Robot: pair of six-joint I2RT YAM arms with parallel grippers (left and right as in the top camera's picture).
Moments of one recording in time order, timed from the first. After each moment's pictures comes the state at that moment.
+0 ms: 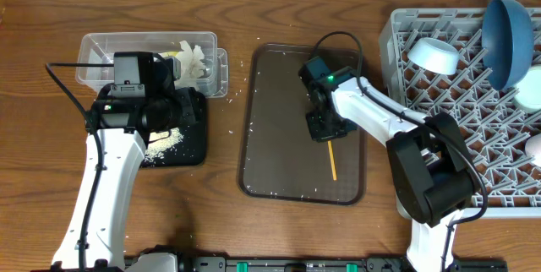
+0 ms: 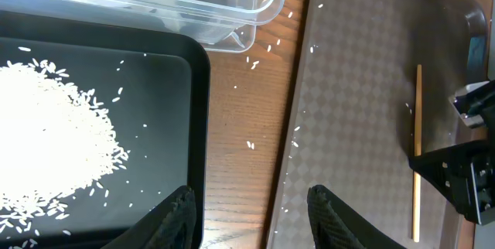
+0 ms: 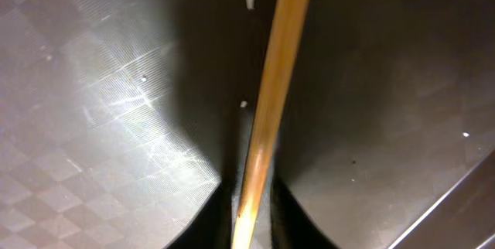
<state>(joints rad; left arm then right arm) 0.03 1.35 1.09 -0.83 0.30 -0.22 0.52 2.04 1.37 -0.94 0.03 0.29</state>
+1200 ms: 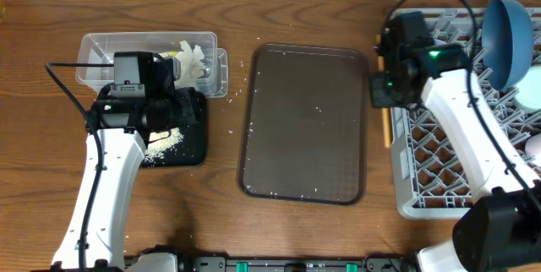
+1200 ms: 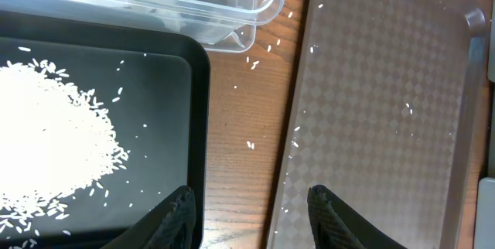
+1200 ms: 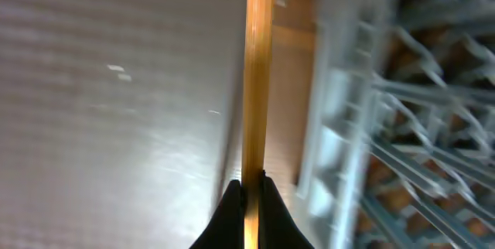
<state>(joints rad) 0.03 1.35 1.09 -0.83 0.30 -0.22 0.18 1.68 1.44 -1.08 0.04 0.13</state>
